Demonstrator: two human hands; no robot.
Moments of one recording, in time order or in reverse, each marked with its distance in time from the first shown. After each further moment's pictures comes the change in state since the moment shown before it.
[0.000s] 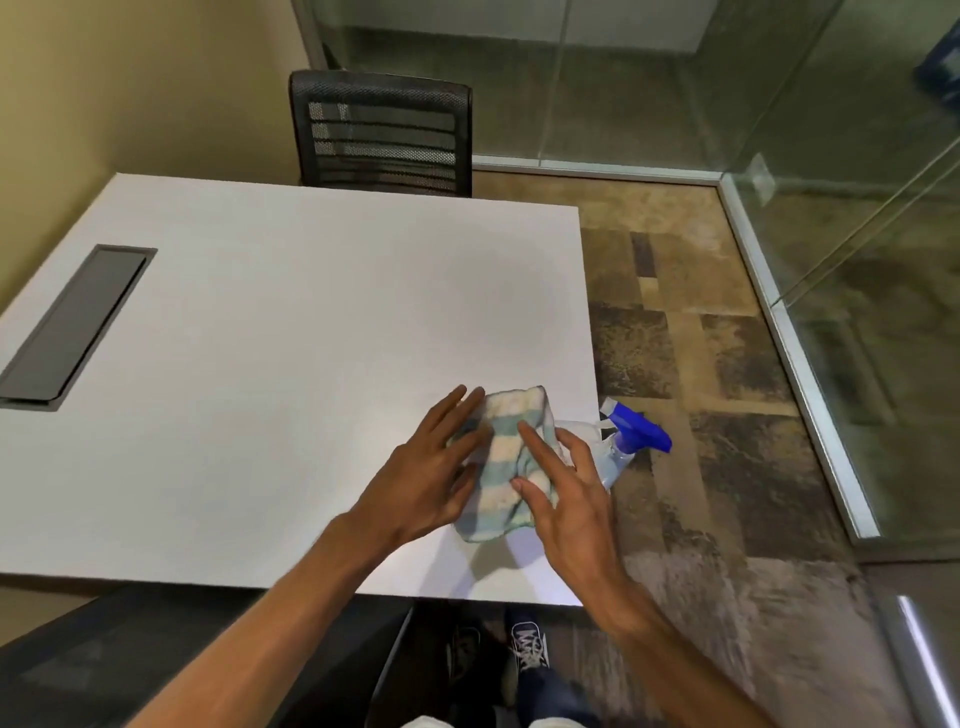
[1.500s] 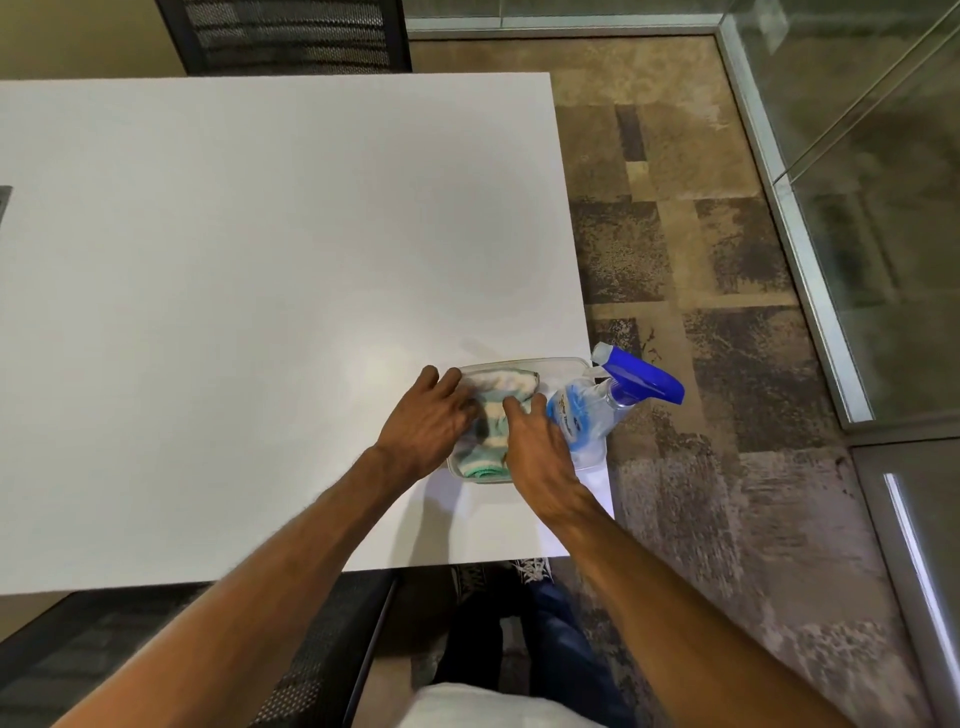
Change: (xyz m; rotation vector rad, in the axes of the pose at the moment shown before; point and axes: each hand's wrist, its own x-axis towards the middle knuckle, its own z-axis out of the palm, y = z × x) left_hand 0.051 -0.066 0.114 0.718 -0.478 0.227; right_hand 0.056 0.096 0.074 -0.532 -0.421 0.314
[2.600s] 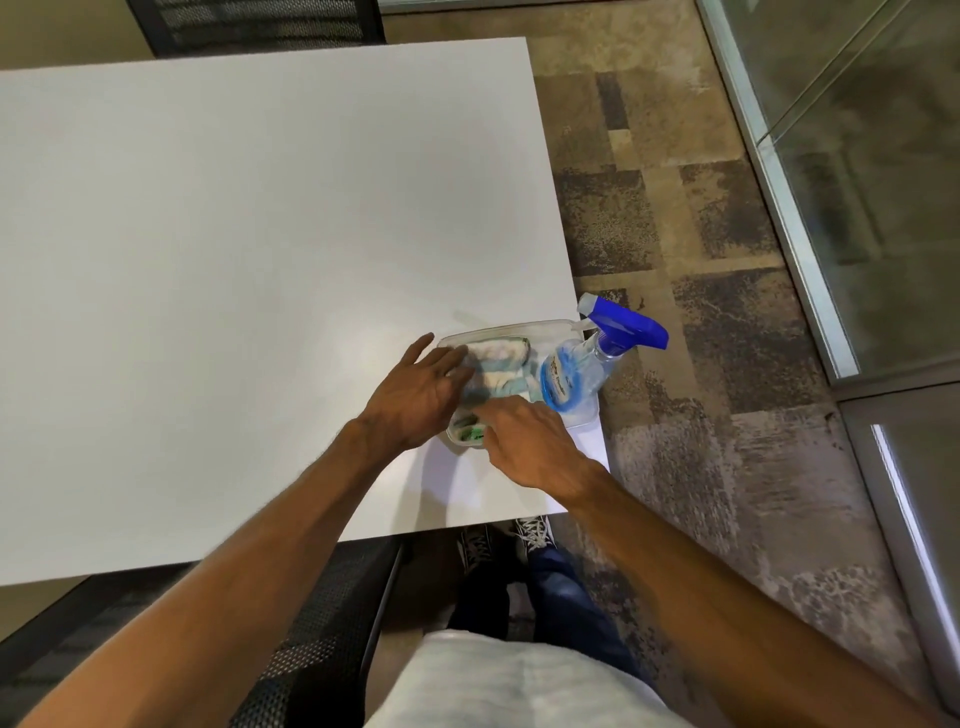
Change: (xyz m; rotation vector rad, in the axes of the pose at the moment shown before) left_hand -0.018 -0.002 -0.003 -0.382 0.033 -0.046; right_hand -0.036 0.004 -0.007 -0.079 -0.078 -0.298
